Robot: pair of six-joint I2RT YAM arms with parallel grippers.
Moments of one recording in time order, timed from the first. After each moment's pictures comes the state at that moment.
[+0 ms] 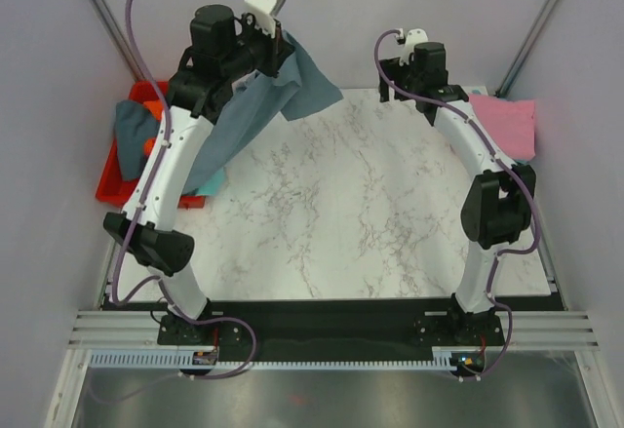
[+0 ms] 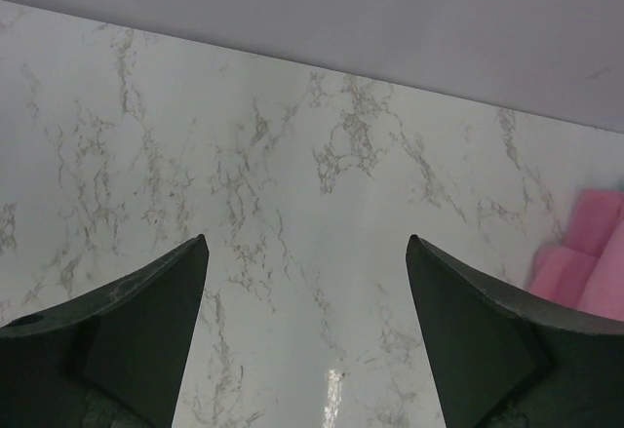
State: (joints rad) left arm -0.37 1.73 2.14 -0.55 0.27 0.12; right arm 0.21 1.96 1.83 -0.31 -0.02 -0.02
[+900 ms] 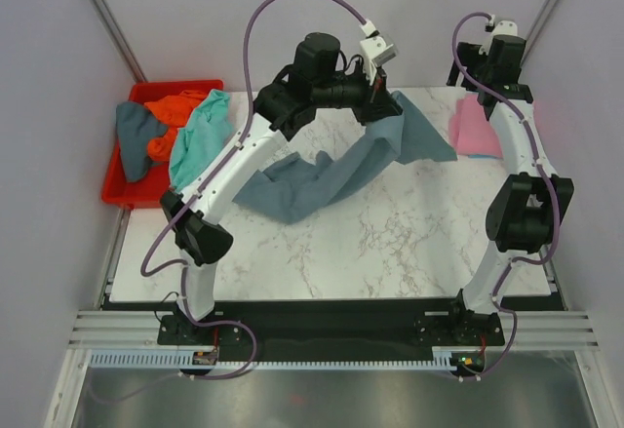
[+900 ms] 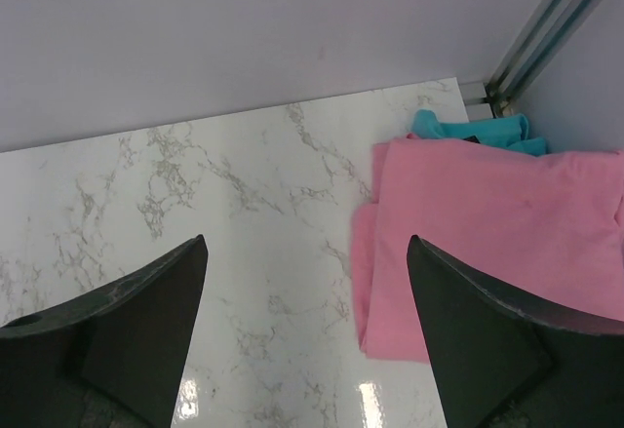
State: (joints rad) left arm -0.74 1.99 2.33 -0.53 0.60 0.02; right arm -0.10 1.89 1.81 -0.30 0.01 0.07
